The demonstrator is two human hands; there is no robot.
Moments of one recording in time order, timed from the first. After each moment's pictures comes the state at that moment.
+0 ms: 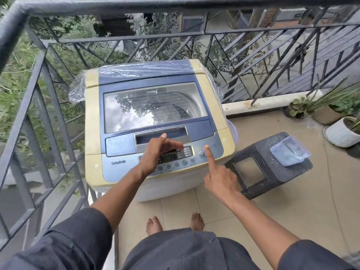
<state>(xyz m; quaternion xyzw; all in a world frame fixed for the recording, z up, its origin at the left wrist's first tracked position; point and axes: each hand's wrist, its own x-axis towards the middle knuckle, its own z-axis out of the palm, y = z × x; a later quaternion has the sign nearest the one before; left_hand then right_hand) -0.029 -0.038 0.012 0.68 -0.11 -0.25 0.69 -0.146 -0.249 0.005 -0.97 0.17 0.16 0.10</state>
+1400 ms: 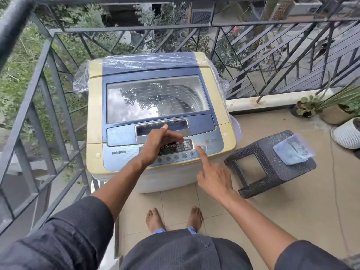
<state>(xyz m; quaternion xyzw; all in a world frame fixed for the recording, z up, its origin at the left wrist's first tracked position) -0.030 -0.045 0.017 0.69 -0.09 -0.24 0.68 -0.156 -0.236 0.011 -0.97 0.13 0.16 0.14</state>
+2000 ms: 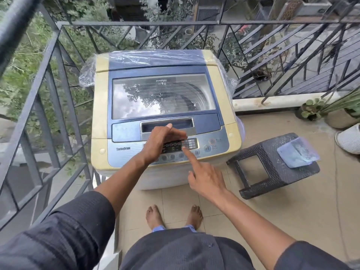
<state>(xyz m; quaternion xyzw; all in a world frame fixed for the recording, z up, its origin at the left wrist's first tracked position) -0.026 -0.037 0.009 0.68 -0.10 -0.22 0.70 -0.149 -0.204 0.019 -0.97 0.02 0.15 0.17</state>
